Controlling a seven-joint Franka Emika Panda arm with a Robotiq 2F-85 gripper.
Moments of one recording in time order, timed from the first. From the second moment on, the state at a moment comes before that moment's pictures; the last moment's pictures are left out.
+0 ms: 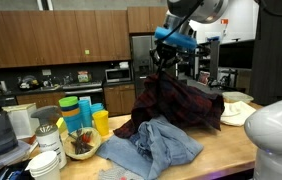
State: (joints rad) arm 0.14 -0.93 0.34 -2.46 0.39 2.02 0.73
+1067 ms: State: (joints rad) arm 0.17 -0.90 0.22 -2.39 0.57 1.97 0.47
